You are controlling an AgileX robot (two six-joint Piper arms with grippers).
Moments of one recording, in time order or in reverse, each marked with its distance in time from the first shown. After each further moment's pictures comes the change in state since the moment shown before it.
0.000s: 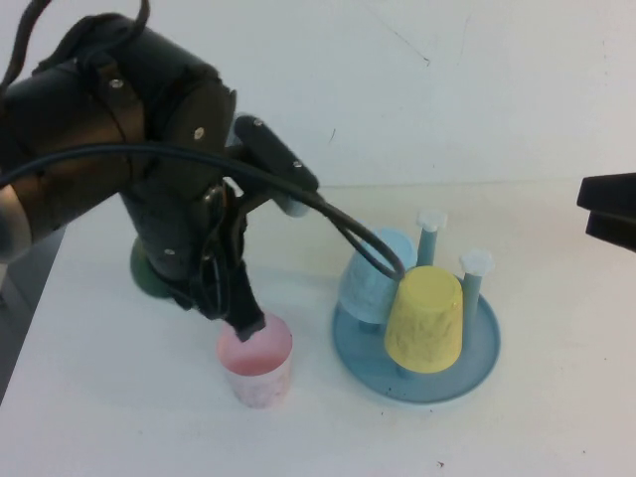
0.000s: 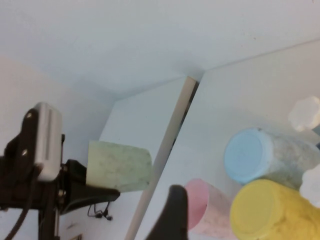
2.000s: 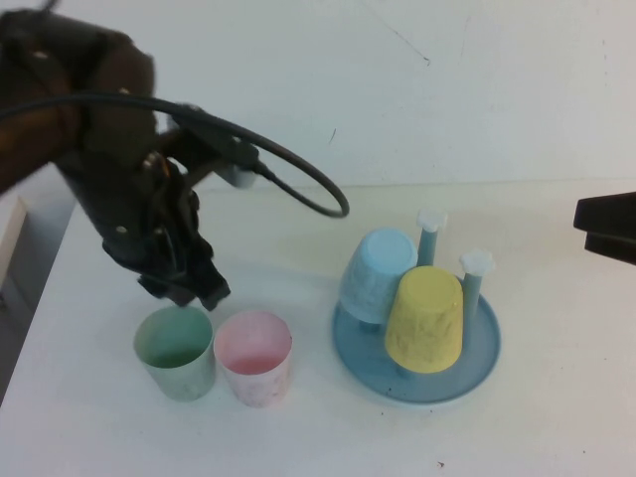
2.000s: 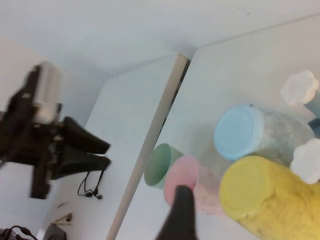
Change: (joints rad) right arm 0.000 0.000 0.000 -0.068 0.002 -0.002; left arm 0.176 0.018 0.015 -0.124 -0.022 0.060
